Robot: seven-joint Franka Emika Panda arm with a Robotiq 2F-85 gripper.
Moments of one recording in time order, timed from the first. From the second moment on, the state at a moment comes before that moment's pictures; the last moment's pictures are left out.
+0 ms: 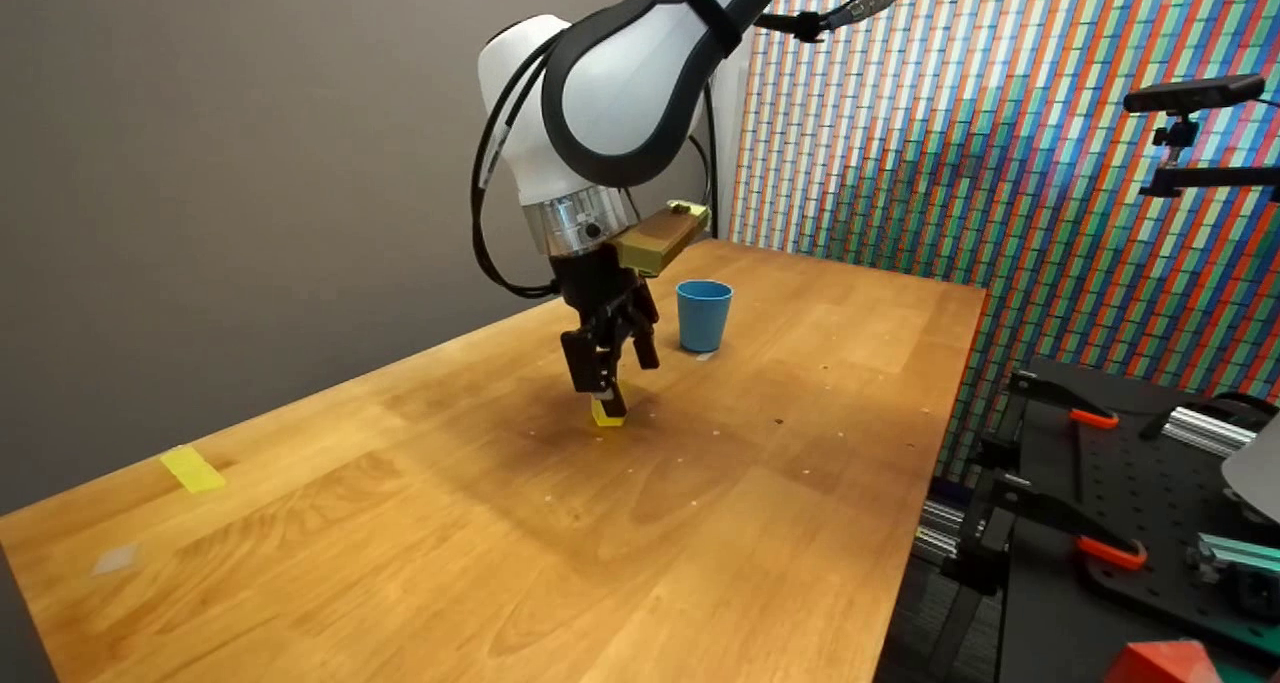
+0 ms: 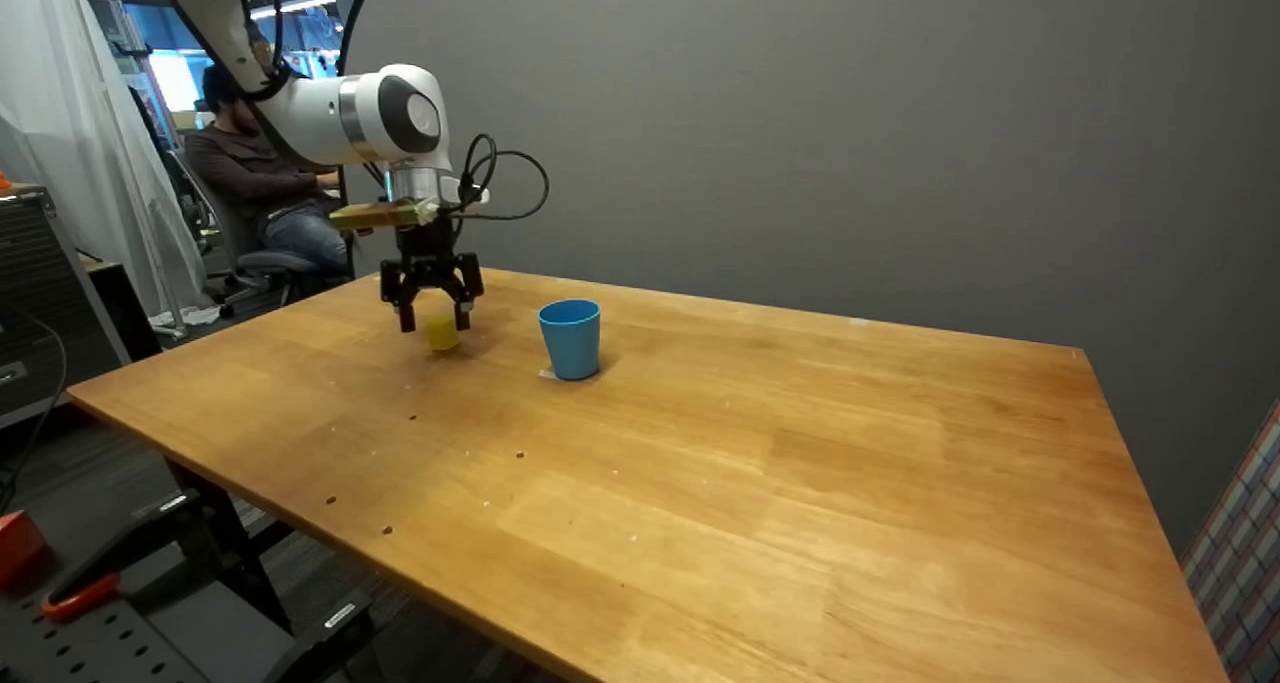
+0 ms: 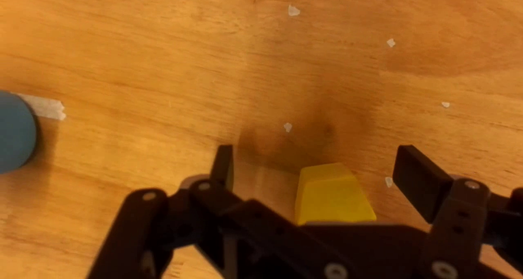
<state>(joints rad) 0.33 0.71 0.08 -1.72 -0.15 2.12 0.22</state>
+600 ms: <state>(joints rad) 0.35 0.77 0.06 -1.61 -0.17 2.07 0.26</state>
